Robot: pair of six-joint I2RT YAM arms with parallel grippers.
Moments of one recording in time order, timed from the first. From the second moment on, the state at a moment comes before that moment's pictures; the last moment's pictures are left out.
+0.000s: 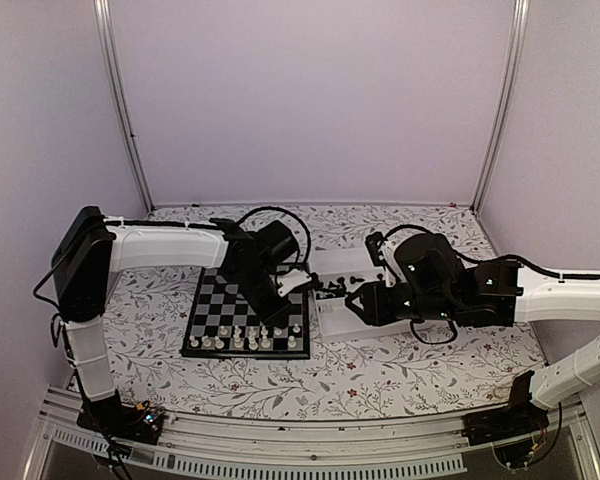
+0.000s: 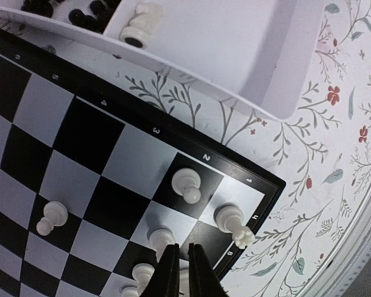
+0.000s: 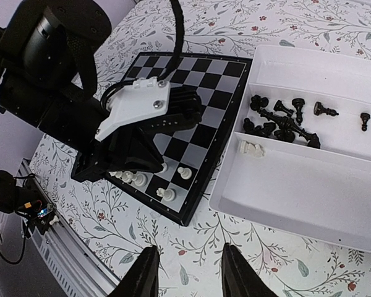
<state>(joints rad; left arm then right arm) -0.87 1.93 1.40 -0.79 0.20 0.11 1.09 1.26 0.91 -0.29 0.19 0.65</state>
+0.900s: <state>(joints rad) -0.76 2.03 1.53 -0.84 0.10 -0.06 1.09 1.29 0.93 -0.29 0.19 0.64</state>
